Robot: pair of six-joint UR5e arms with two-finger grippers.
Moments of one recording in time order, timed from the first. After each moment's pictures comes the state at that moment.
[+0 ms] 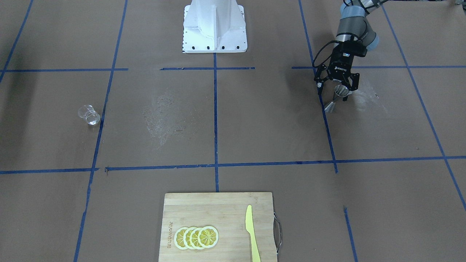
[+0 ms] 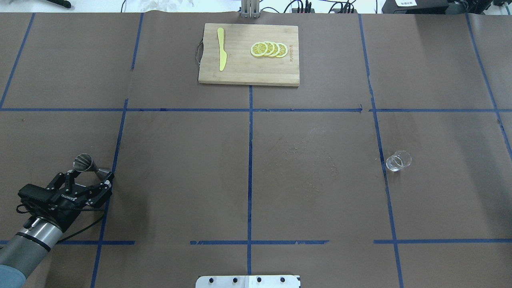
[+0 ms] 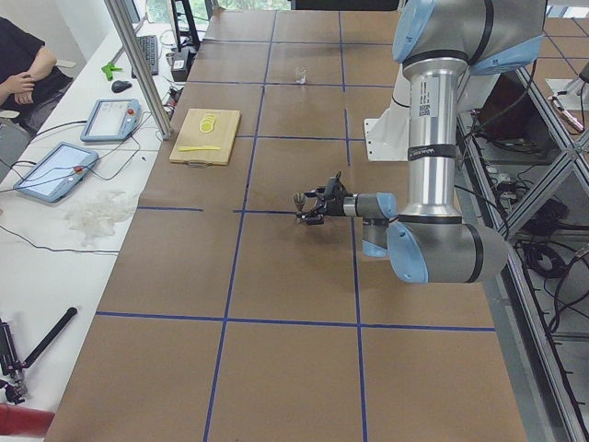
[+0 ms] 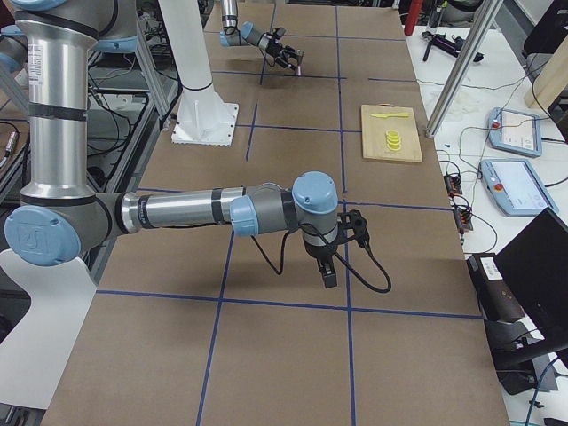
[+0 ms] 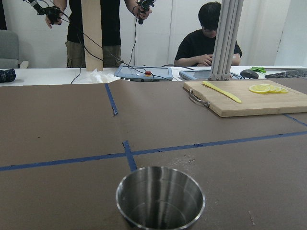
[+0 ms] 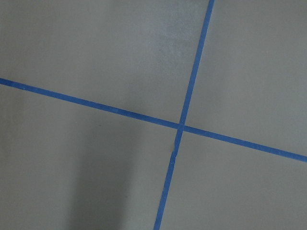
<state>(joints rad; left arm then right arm) -0.09 -1.48 -1.53 -3.15 -0.58 -0.91 1.57 -1.65 1.78 -1.48 2.32 -0.09</state>
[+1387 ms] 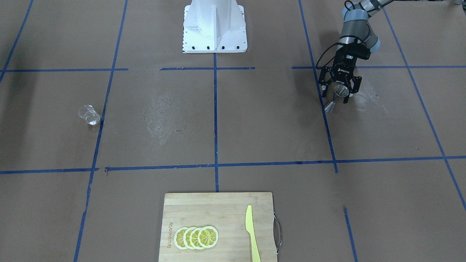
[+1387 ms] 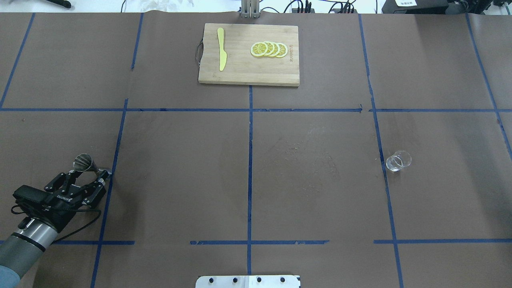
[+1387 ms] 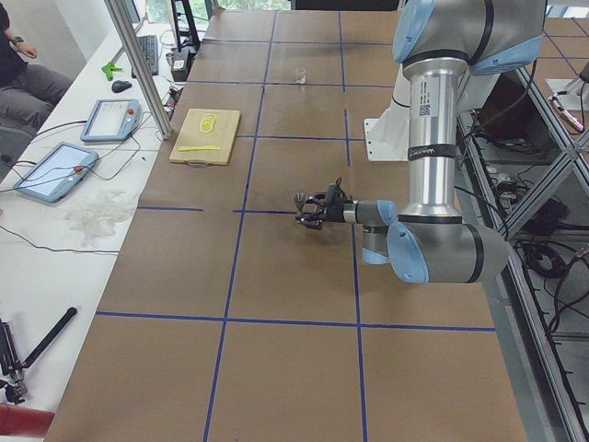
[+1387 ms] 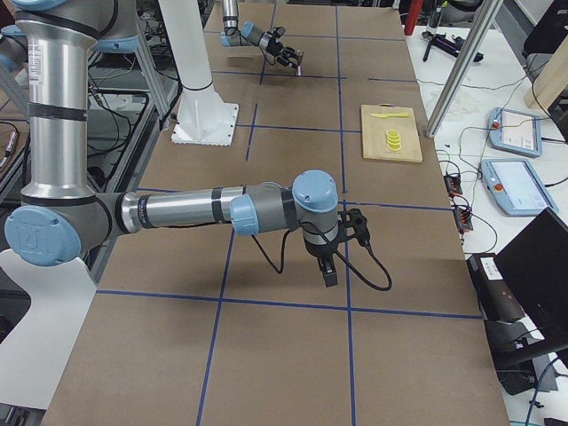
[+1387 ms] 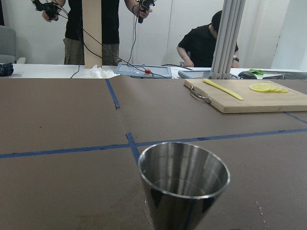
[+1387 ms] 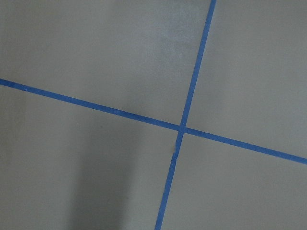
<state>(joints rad) -0.10 -1.47 -1.48 -3.25 -0.59 -0.90 1.57 -1.65 1.79 -1.48 2.32 -0.09</state>
